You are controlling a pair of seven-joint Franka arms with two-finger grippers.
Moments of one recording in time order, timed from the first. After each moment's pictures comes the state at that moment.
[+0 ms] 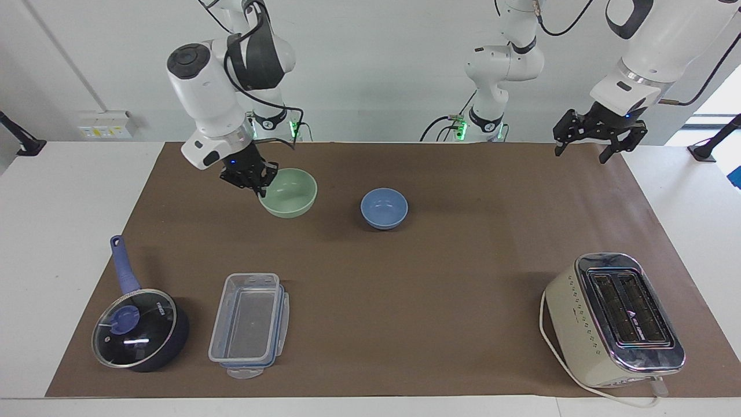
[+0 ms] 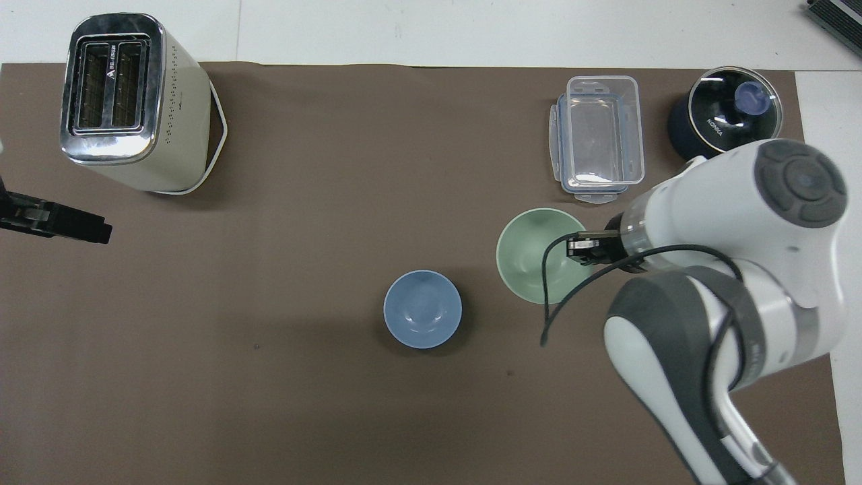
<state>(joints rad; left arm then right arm) -0.07 -0.02 0.00 -1.55 -0.04 1.53 0.18 0.37 0.02 -0.05 -1.90 0.09 1.92 0.36</state>
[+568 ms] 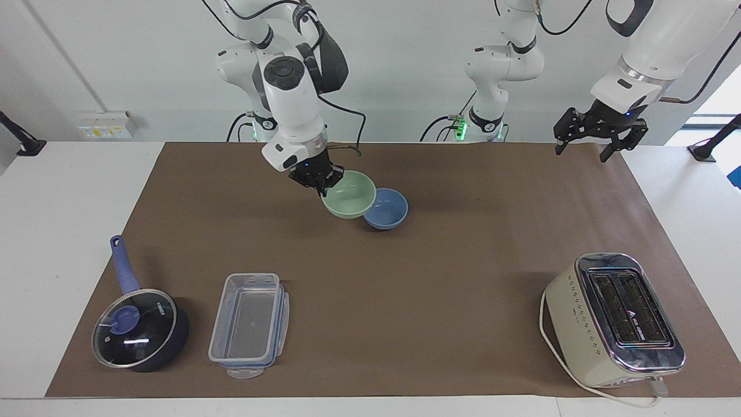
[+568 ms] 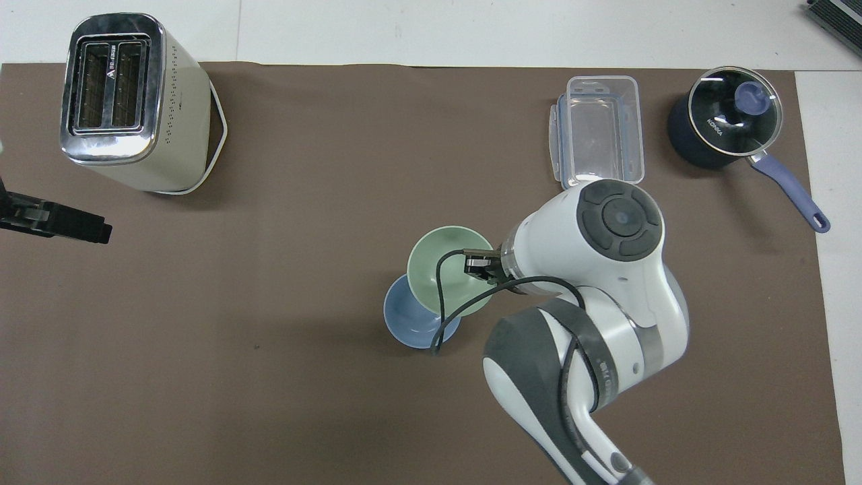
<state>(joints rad) -0.07 -0.02 0.00 -1.55 -0.04 1.53 0.18 0.53 0.12 -0.05 -1.89 0.16 2.03 0.57</state>
